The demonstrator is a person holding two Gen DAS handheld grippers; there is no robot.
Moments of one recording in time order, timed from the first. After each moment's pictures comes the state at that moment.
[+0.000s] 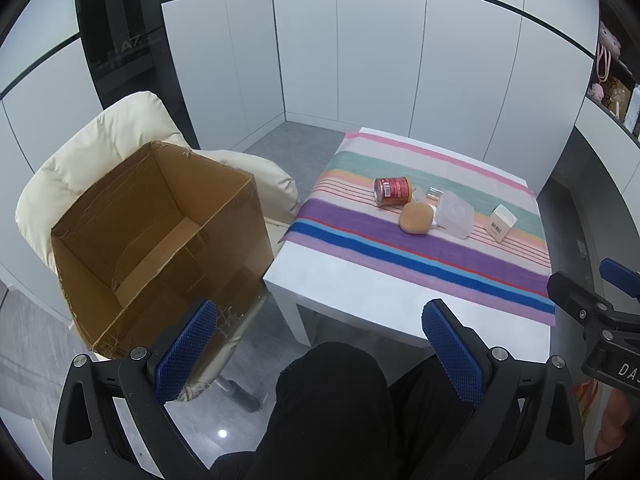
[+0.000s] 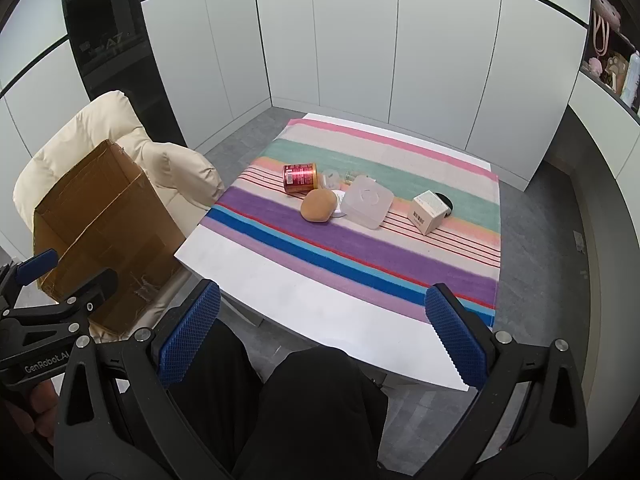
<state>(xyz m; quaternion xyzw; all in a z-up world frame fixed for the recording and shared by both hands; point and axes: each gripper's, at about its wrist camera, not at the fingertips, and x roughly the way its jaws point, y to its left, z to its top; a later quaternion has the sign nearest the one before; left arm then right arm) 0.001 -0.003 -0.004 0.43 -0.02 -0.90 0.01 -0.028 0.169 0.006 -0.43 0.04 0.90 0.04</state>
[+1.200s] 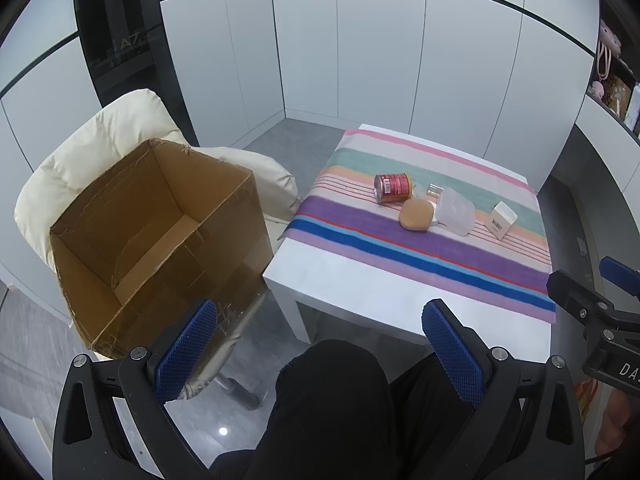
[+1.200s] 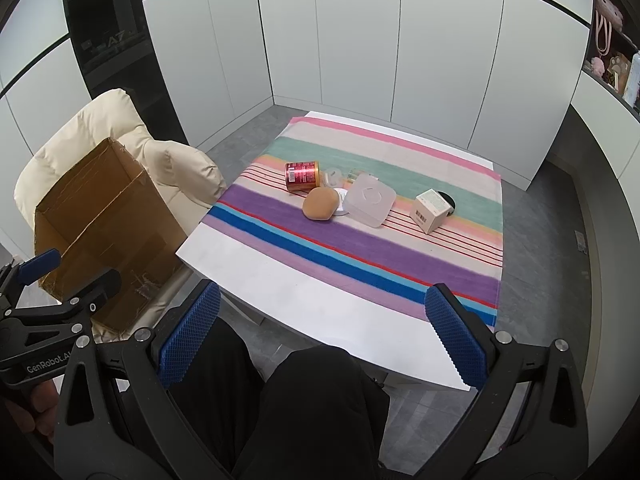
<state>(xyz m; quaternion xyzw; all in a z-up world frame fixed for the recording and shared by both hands) -0.003 -0.002 -0.005 0.44 -0.02 -0.90 0.01 -0.026 0.165 0.003 -0.43 0.04 0.90 0.04</state>
